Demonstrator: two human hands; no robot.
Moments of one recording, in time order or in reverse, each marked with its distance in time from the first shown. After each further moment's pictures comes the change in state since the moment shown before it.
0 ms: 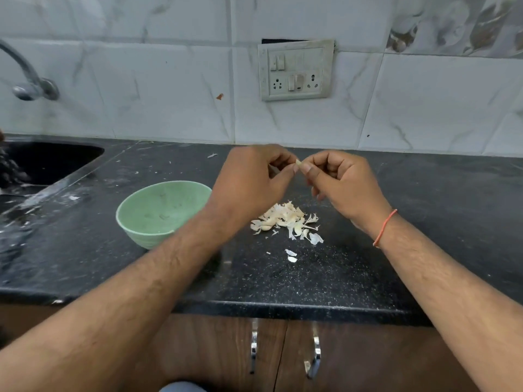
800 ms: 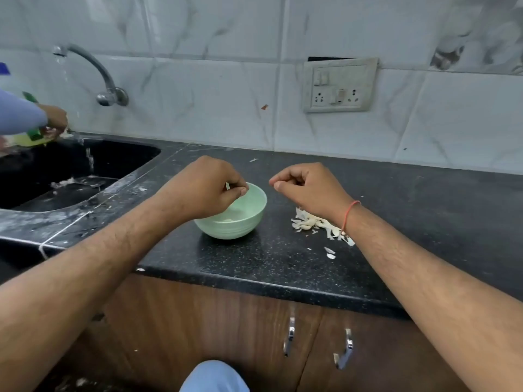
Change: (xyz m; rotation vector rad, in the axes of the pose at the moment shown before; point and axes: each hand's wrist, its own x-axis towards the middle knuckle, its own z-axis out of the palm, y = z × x) left_hand -0.039 -0.073 -0.134 0.503 -0.305 0.019; right_hand 0.023 -0.040 0.097 -0.161 -0.270 0.057
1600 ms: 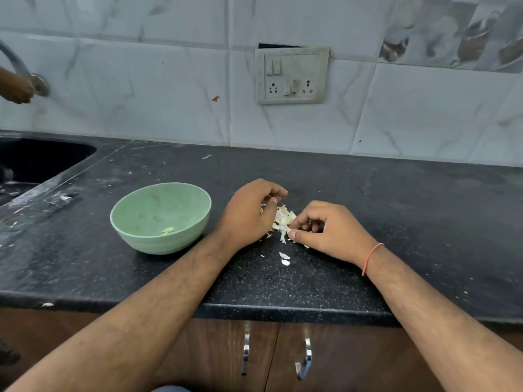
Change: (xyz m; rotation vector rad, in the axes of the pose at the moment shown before) left_hand 0.075 0.096 0.155 -0.553 0.225 0.018; right_hand -0.077 0.110 -0.062 -0.185 -0.013 0.042
